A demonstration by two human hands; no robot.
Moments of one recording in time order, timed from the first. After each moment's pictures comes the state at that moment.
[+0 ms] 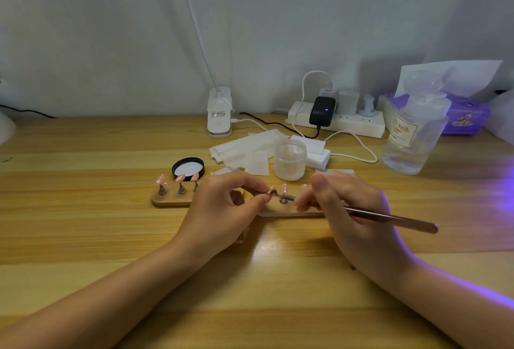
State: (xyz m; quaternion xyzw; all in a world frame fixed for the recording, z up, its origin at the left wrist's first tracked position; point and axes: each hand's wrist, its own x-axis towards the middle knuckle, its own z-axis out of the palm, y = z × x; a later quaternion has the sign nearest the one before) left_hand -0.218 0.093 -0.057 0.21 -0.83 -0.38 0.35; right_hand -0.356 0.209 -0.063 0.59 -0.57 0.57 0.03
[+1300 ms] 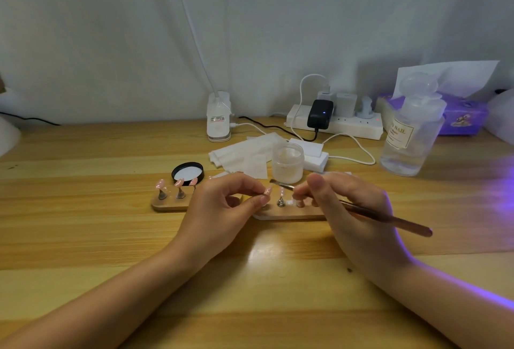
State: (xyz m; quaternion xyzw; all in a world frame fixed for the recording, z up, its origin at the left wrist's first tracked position) left_hand -0.220 0.093 -0.056 0.21 -0.82 -0.39 0.36; right_hand -0.357 0.211 -0.060 0.57 -0.55 0.61 0.01
